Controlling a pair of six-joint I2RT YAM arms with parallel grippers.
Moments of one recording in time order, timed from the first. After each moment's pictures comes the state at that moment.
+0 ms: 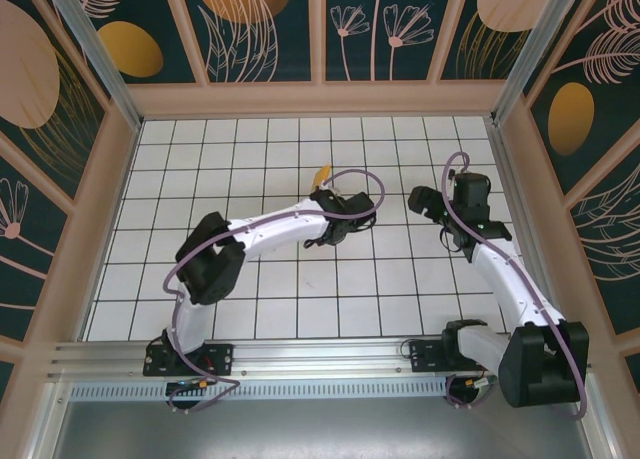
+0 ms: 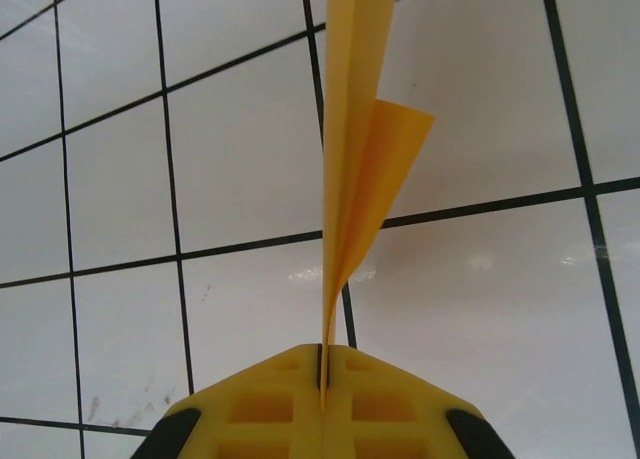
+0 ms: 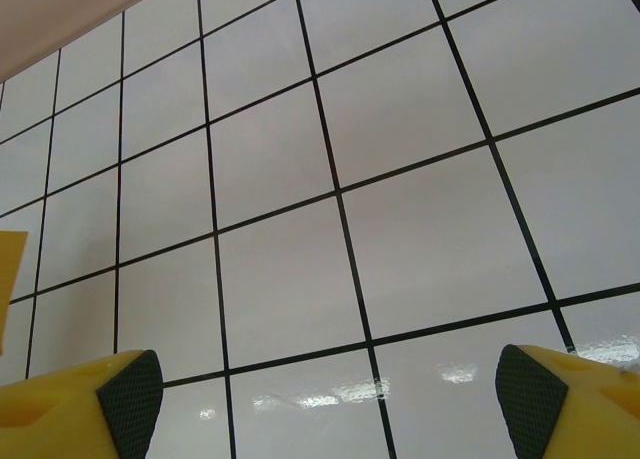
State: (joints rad) left arm -0.98 2.06 1.65 -1.11 -0.64 -0.76; right arm 0.10 1.08 0.72 -0.33 -0.10 0.42
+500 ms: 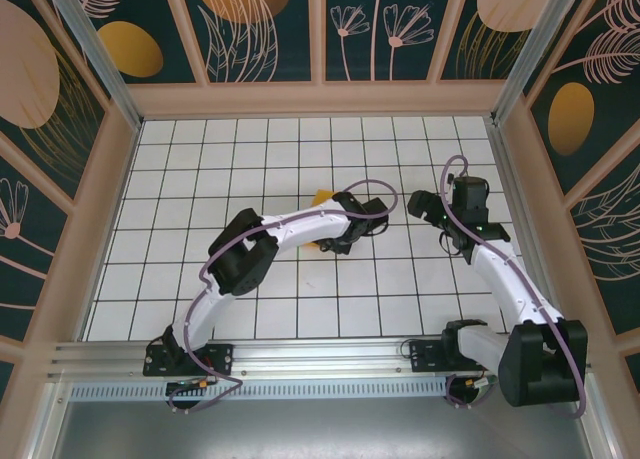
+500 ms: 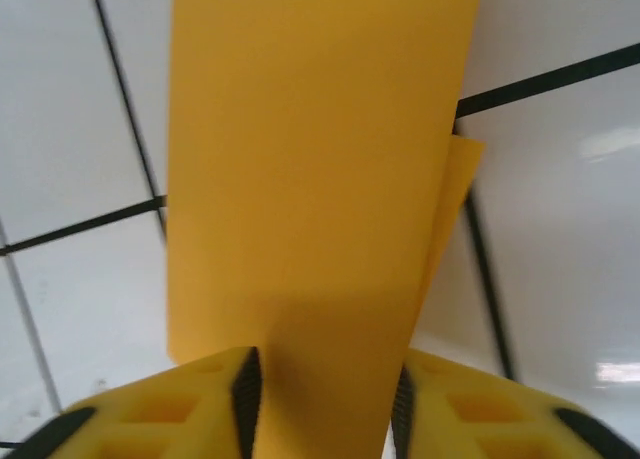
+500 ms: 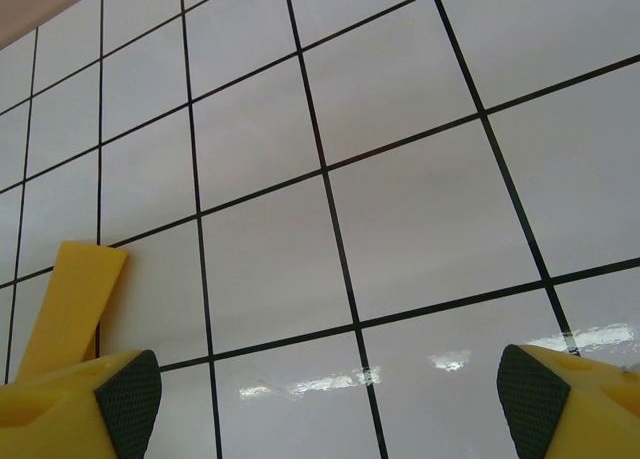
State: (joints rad) left arm -0.99 2.27 1.83 -1.14 -0.44 -0.70; right arm 0.09 1.10 0.69 -0.33 -0.11 0.42
